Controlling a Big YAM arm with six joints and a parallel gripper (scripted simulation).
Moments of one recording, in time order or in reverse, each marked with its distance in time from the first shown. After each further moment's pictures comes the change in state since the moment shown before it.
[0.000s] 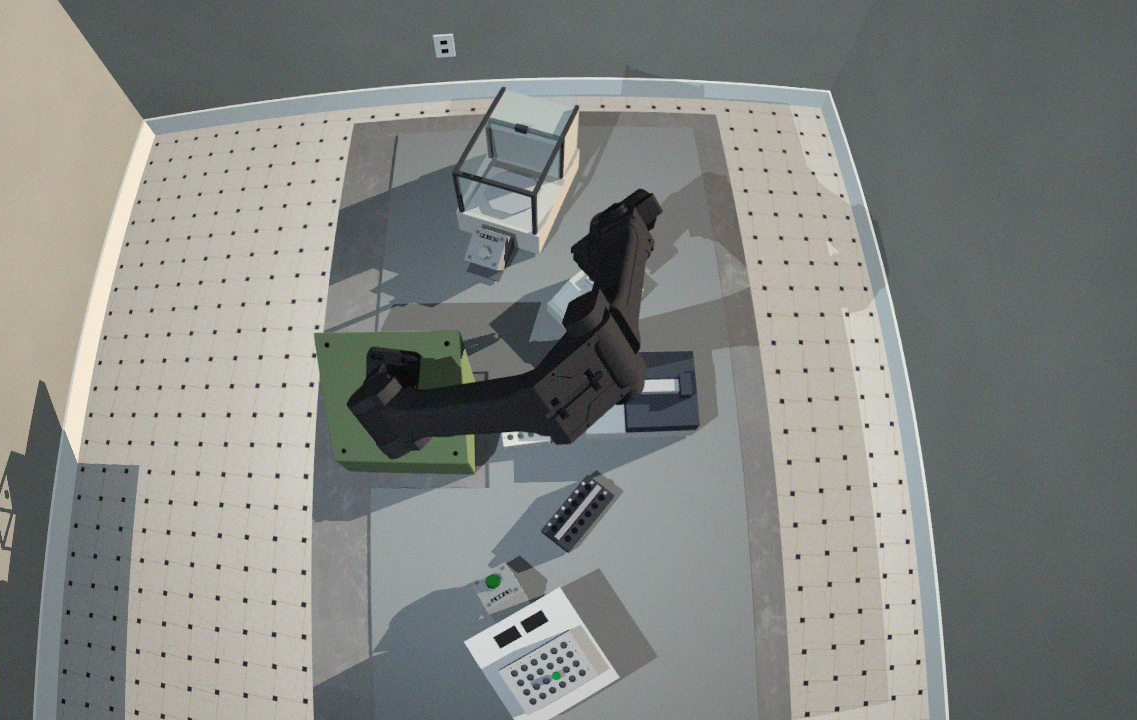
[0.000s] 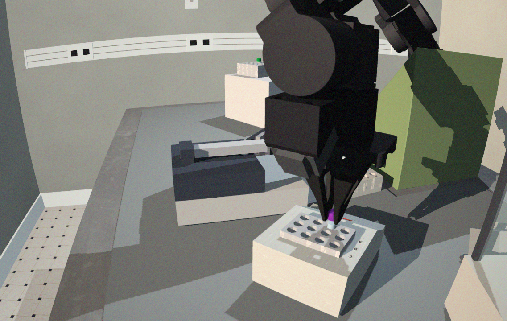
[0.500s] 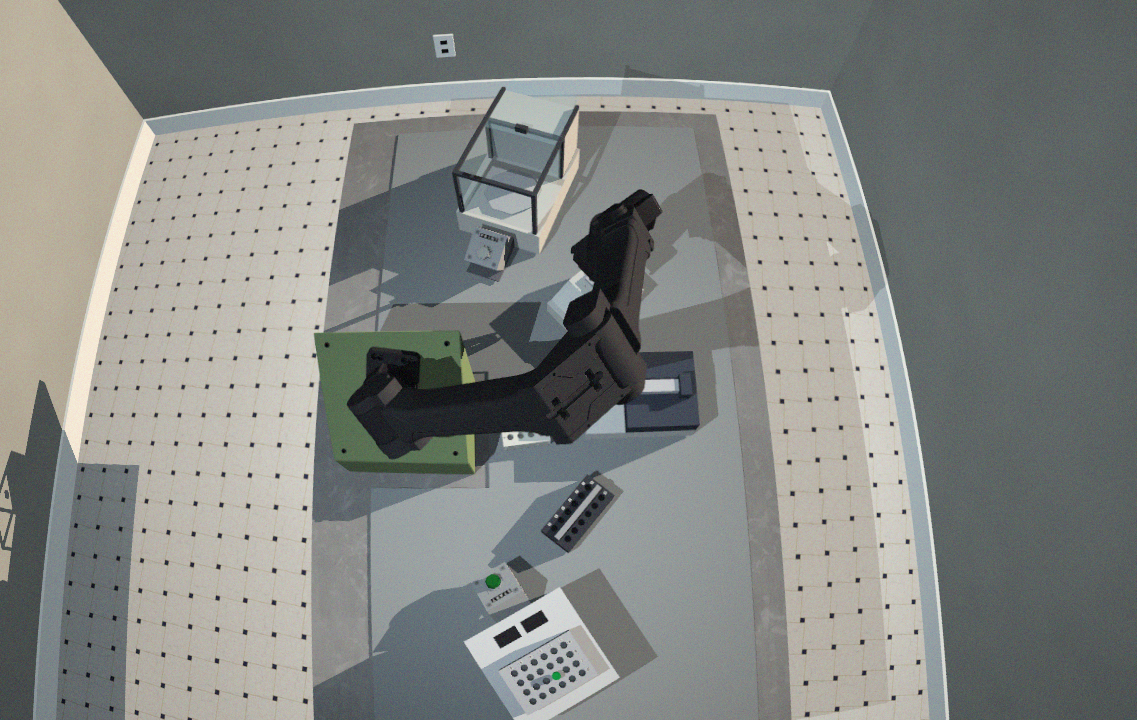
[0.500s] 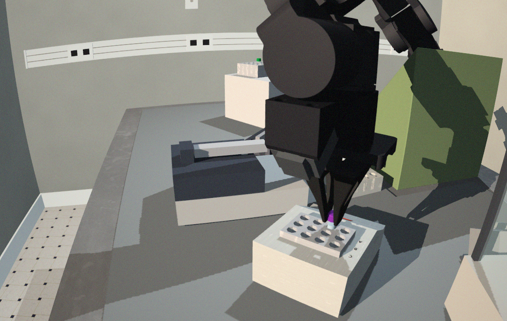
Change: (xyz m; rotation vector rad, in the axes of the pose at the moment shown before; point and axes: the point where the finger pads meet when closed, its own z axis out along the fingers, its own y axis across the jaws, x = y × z) arm 0.000 0.000 0.002 0.001 0.000 -0.001
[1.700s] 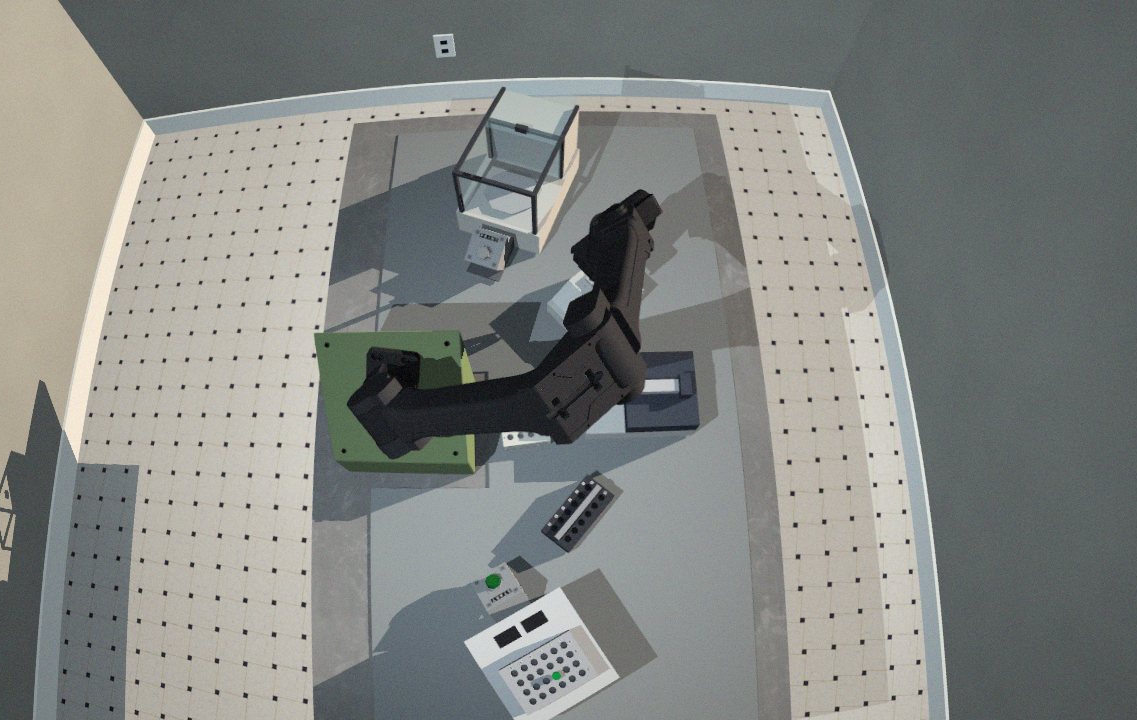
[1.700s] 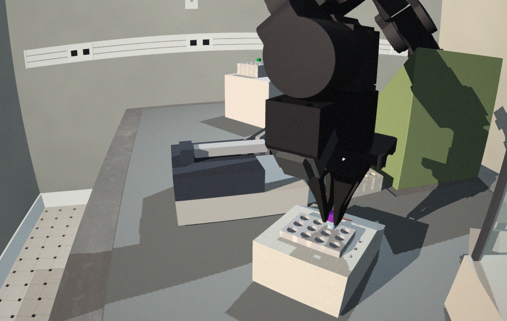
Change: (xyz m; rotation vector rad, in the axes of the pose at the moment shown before) arm 0.000 0.000 0.000 0.000 0.000 -0.001
